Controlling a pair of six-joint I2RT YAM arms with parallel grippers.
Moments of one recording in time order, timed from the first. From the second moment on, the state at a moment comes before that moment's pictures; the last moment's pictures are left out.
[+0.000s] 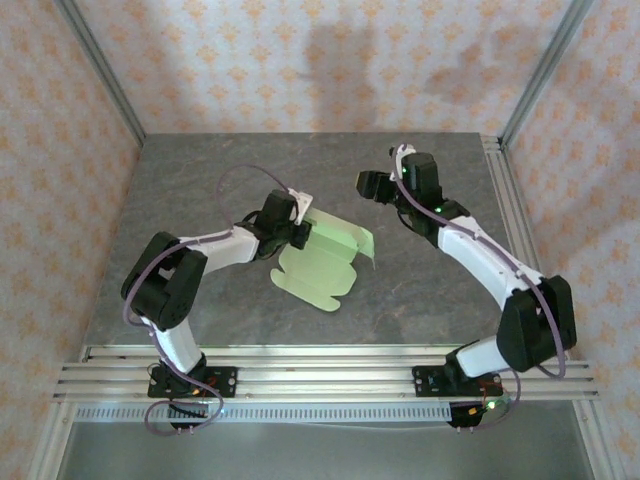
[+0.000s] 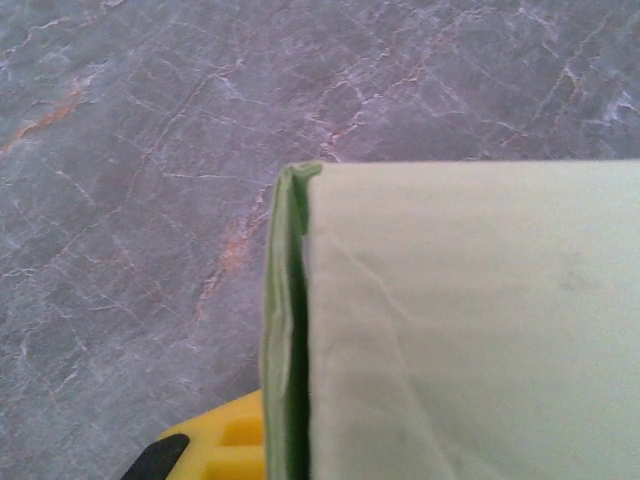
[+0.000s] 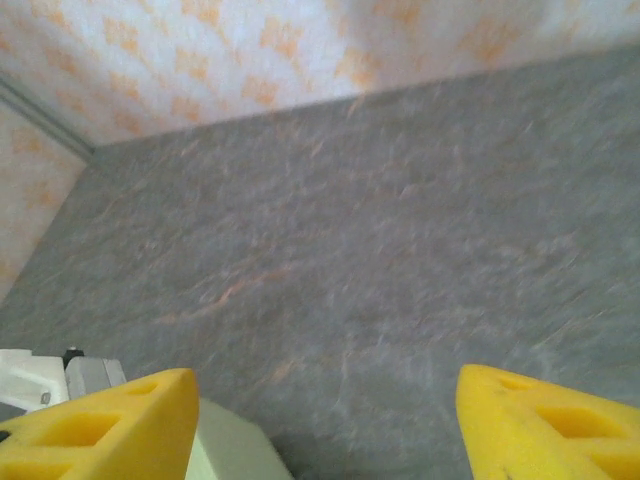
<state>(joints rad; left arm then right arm) -0.48 1.75 0.97 0.03 0.07 -0.08 0.38 1.45 1.12 -0.17 -0.15 0.43</state>
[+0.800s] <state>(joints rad) -0.50 1.77 0.89 0.17 0.05 -0.08 0.41 1.88 1.33 -0.28 -0.69 0.48</state>
